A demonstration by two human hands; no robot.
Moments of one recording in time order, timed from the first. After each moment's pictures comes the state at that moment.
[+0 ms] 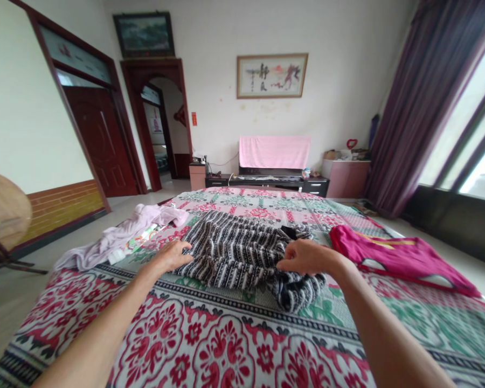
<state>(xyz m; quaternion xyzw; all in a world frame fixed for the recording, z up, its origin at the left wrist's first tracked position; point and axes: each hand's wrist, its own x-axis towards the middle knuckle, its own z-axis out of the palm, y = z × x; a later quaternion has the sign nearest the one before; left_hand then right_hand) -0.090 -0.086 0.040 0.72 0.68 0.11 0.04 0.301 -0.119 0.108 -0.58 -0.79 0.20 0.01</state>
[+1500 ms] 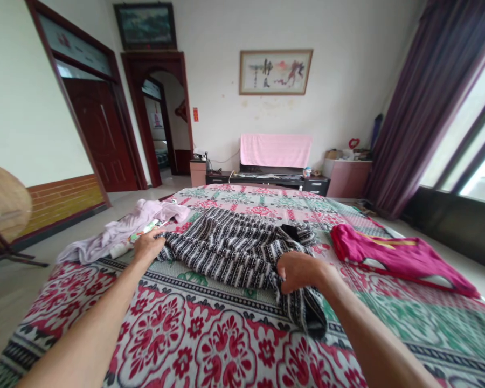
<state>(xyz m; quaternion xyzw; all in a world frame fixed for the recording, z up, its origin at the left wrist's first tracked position) -0.148 -0.077 0.028 0.50 0.79 0.35 0.03 0.267 -0.137 0.101 -0.51 -0.85 0.06 -0.10</state>
